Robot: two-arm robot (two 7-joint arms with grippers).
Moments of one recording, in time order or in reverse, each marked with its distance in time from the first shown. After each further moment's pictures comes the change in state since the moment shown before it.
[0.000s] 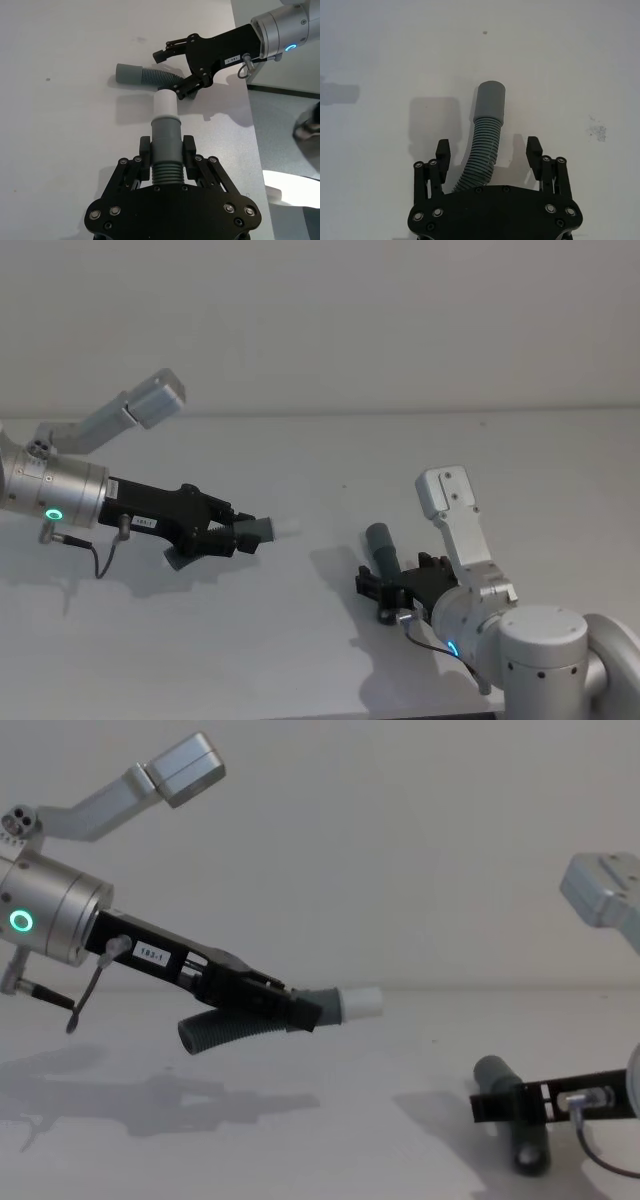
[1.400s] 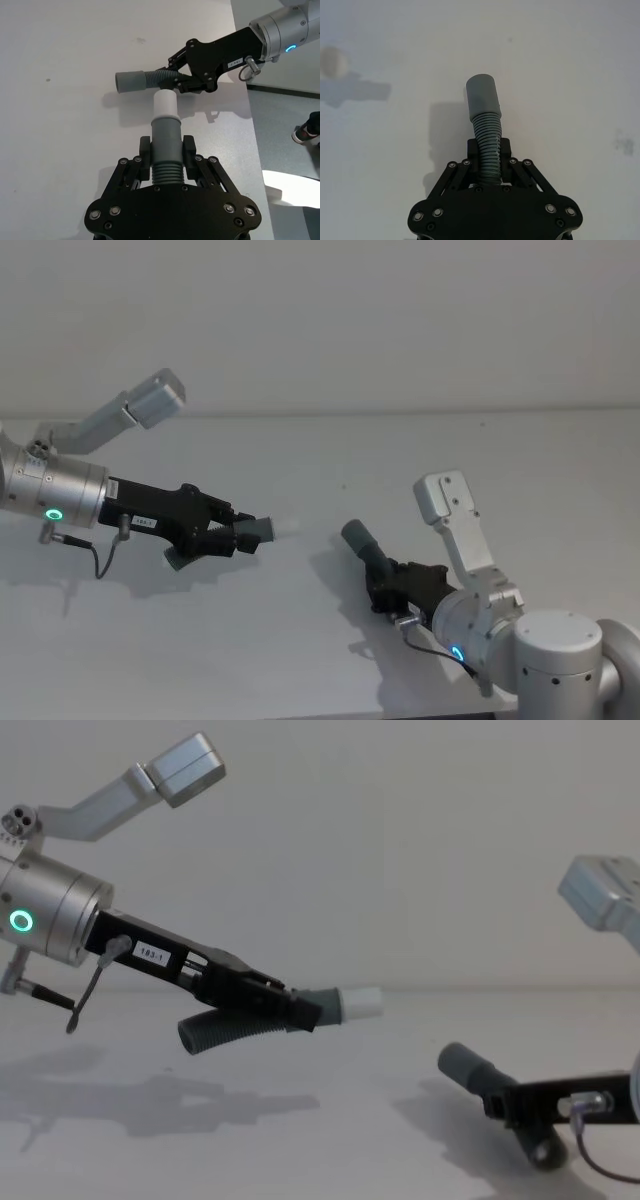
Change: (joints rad) left arm 0.000 0.000 0.000 0.000 0.000 0.000 0.000; right arm -0.008 0.027 0.012 0.014 0.011 -0.056 0.123
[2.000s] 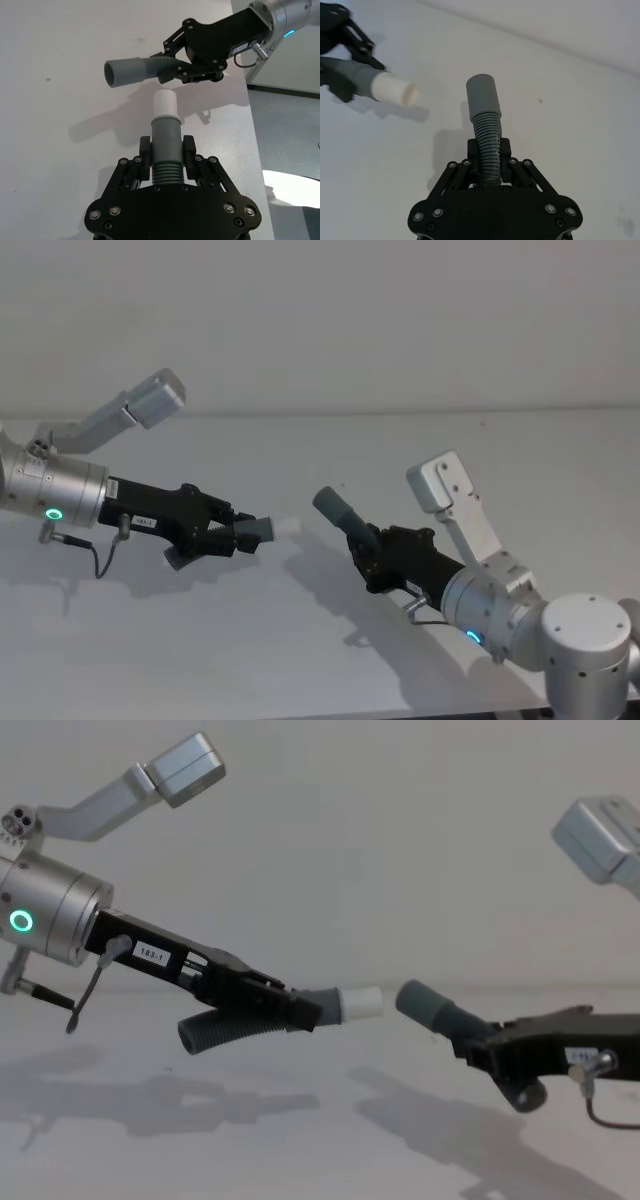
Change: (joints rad) left arm 0.000 0.000 0.000 0.000 0.000 0.000 0.000; right arm 0.063 0.139 -0.052 0.039 -0.038 -0.254 0.237
